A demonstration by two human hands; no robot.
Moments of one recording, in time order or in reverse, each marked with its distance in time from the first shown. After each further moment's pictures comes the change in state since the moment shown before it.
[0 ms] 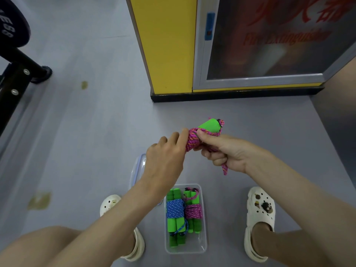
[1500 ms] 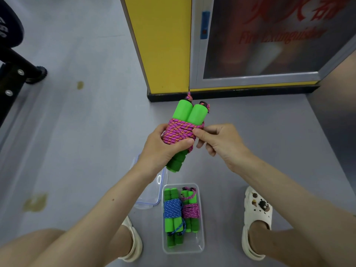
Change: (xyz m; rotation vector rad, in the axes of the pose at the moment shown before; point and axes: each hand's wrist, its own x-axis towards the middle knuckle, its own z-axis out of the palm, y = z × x) left_hand 0.022 -0.006 -0.017 -1.352 -0.410 -0.784; right_hand -0.011 0.000 0.008 -0.170 0.327 -0.404
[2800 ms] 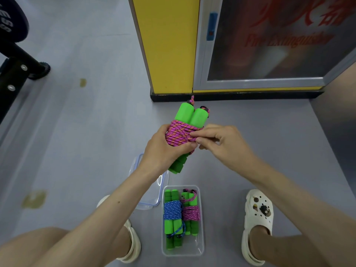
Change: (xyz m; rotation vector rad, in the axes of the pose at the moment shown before) left_hand 0.005 -0.005 -0.003 0.191 0.045 0.041; right_hand 0.002 0.000 -0.001 -0.502 -0.095 -0.536
